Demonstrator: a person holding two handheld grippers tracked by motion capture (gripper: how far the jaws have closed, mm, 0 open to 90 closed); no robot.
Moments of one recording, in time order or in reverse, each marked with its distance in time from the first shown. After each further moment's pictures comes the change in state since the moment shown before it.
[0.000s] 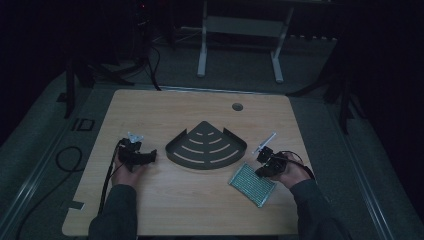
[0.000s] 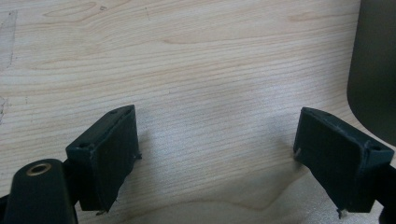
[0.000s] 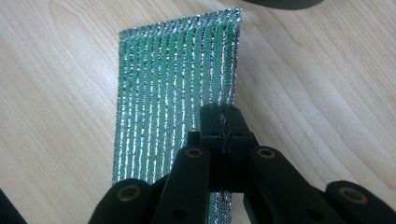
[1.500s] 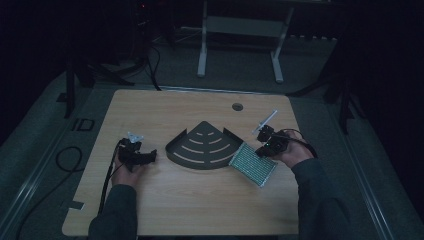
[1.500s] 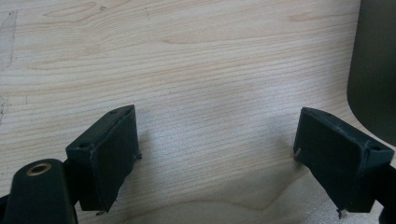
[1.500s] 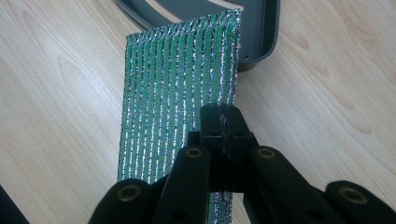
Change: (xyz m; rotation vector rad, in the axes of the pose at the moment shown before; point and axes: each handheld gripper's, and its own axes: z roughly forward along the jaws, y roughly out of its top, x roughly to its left) left arm 0.000 0.000 0.000 -0.001 0.000 -0.001; right arm -0.015 0.043 -0.052 -0.038 -0.066 -0.051
